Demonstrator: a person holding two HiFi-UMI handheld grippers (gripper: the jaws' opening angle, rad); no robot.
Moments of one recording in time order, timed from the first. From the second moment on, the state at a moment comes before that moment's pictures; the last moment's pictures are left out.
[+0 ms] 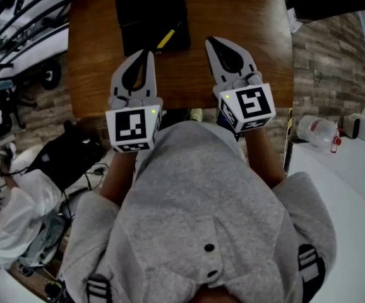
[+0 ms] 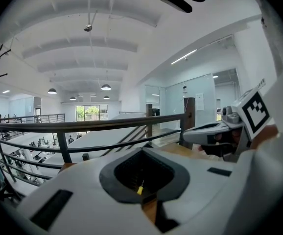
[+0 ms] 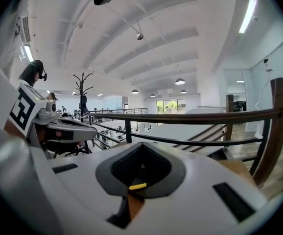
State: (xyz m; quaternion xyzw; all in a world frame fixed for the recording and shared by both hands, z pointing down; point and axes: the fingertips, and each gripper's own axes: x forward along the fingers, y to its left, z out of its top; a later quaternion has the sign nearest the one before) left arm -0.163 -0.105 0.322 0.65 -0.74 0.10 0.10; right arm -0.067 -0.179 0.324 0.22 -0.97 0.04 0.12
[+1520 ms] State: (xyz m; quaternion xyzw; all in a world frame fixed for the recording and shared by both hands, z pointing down) left arm -0.223 -0.247 0.491 0.72 -0.60 0.23 0.25; right arm -0.120 -0.291 0.393 0.29 -0.93 0.14 0.18
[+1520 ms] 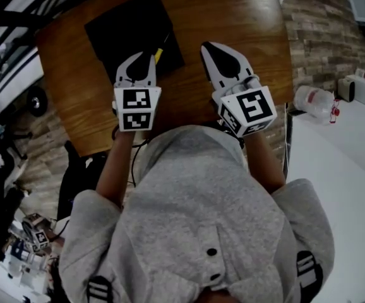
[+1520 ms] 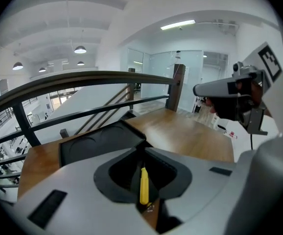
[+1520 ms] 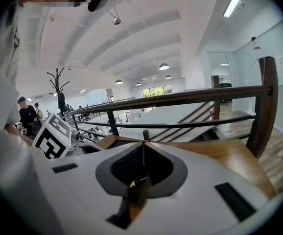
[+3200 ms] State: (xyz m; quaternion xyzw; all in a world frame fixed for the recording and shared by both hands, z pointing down) left arm -0.199 -0.271 0.635 0.68 -0.50 0.42 0.34; right arm -0.127 -0.315 0.438 0.28 -0.92 0.19 0.21
